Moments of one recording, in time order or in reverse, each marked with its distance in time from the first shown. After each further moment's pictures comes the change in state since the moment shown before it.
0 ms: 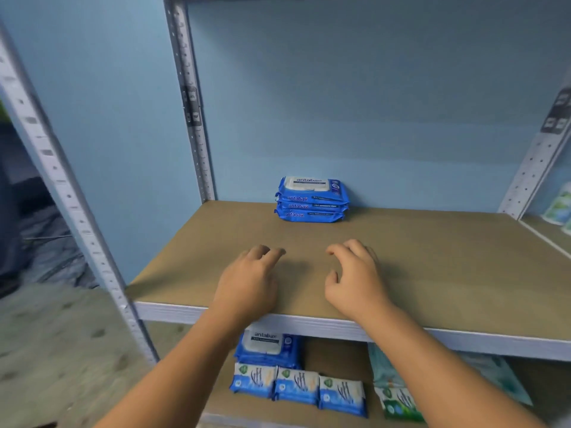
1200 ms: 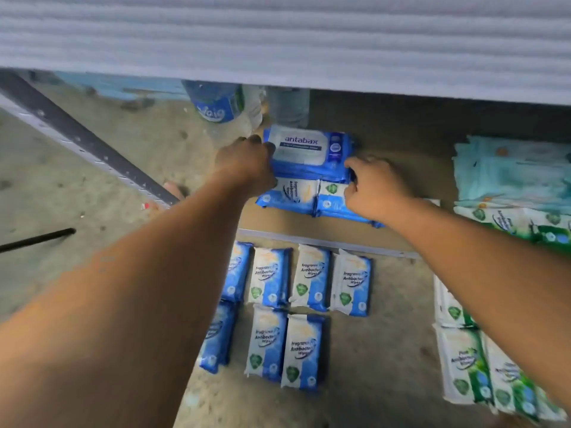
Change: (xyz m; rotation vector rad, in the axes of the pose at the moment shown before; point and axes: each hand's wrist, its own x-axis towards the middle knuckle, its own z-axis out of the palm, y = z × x) left_hand -0.078 -0.153 0.248 0.291 -0.607 -0.197; right_hand -0.131 0.084 0.262 -0.185 -0.775 0.129
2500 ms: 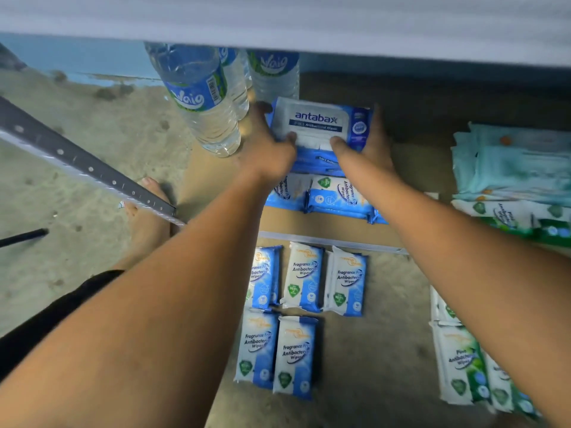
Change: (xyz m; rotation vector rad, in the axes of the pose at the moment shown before) left_hand 0.010 0.052 0.016 -1.132 0.091 -0.330; right_hand 0.037 -0.002 0.020 0.865 0.258 0.374
